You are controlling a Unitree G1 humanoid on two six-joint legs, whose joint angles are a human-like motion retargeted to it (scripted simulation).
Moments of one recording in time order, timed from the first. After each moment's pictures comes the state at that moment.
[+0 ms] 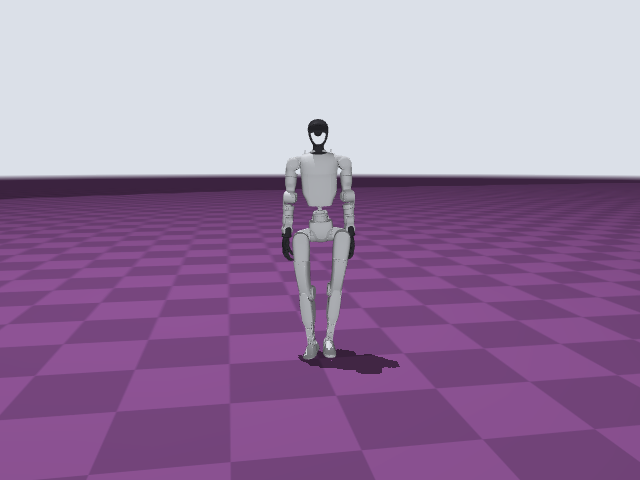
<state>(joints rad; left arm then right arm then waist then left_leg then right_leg) -0.01 0.05 0.35 1.62 0.05 0.01 0.03 0.00 -0.11 -0.17 1.62 -0.52 -0.03 -0.02 0.03 -0.04 -0.11 -0.07 -0.17 0.10 -0.03 0.05 0.08 -0.12 -0.02 -0.25 0.05 0.03 0.02</state>
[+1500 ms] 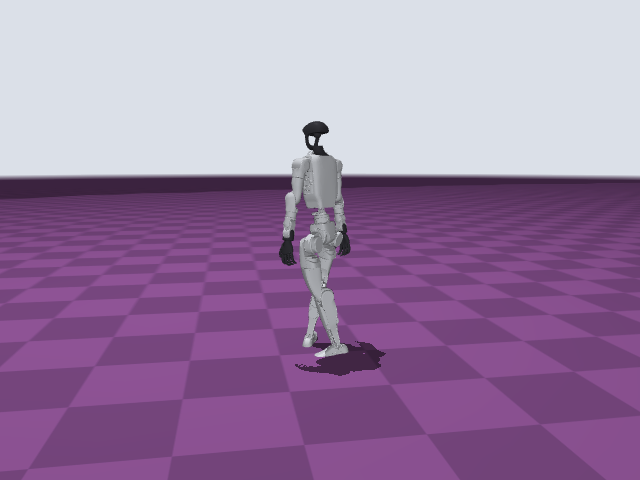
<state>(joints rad) -0.13 0.19 0.26 1.55 0.16 0.13 0.00 -0.13 -0.21 -0.36 1.68 -0.33 0.01 -0.03 -0.13 0.06 -0.03 0.10 0.01 0.96 0.03 -0.23 -0.03 -0.21 -0.06 -1.17 0.05 -0.23 -0.09</state>
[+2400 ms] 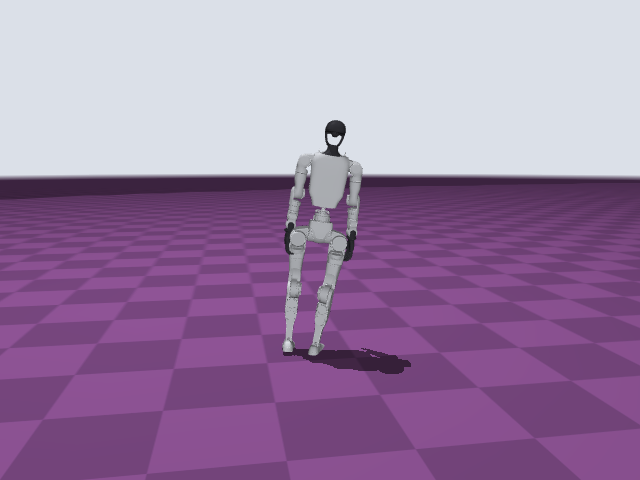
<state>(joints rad) -0.05 0.04 0.26 1.55 0.14 0.08 -0.01 -0.14 -0.10 -0.21 1.59 -0.46 0.01 0.05 -0.03 0.01 -0.05 -0.14 -0.07 -0.05 0.22 -0.02 -0.06 -0.01 0.02 -0.31 -0.01 -0.05 -0.16</state>
